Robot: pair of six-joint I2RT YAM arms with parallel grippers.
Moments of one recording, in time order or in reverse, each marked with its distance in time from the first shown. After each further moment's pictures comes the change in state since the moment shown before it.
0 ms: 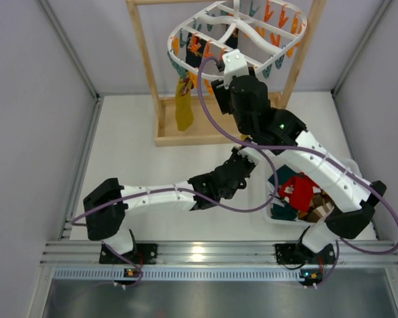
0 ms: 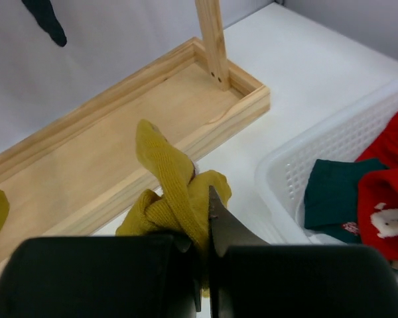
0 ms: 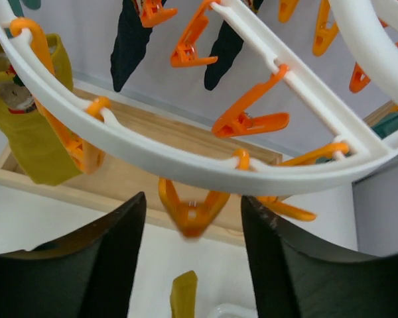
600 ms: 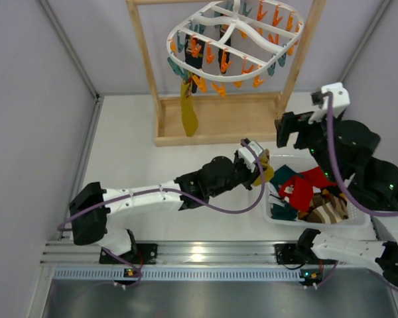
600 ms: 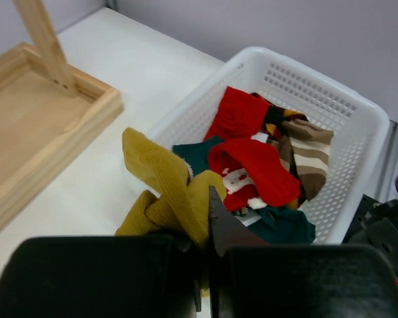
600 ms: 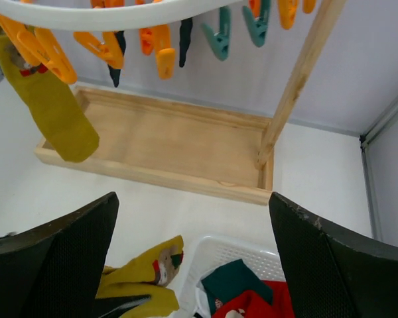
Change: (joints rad) left arm 0.018 -0.186 -0.089 -0.064 0.504 -0.228; right arm -0.002 -0.597 -0.351 -0.167 -0.057 0.158
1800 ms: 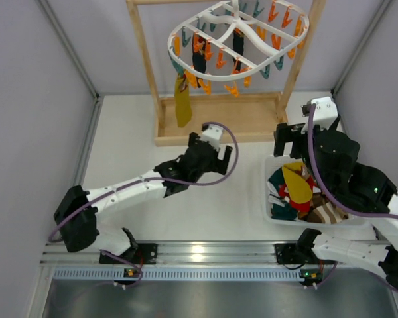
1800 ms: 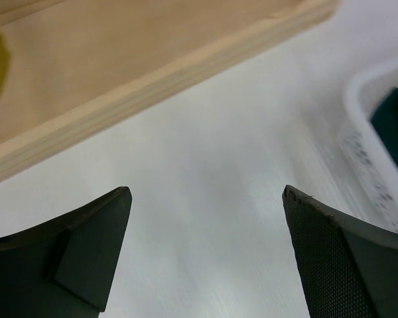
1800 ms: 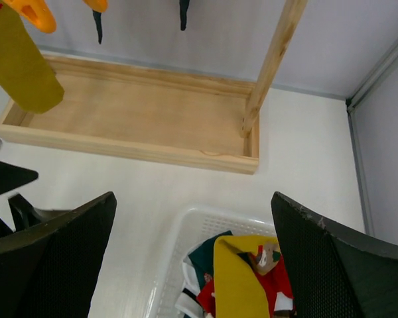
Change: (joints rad) left arm 0.198 -0.050 -0.024 -0.393 -0.229 -0.132; right arm 0.000 -0.099 -0.169 -0.021 0.081 0.066
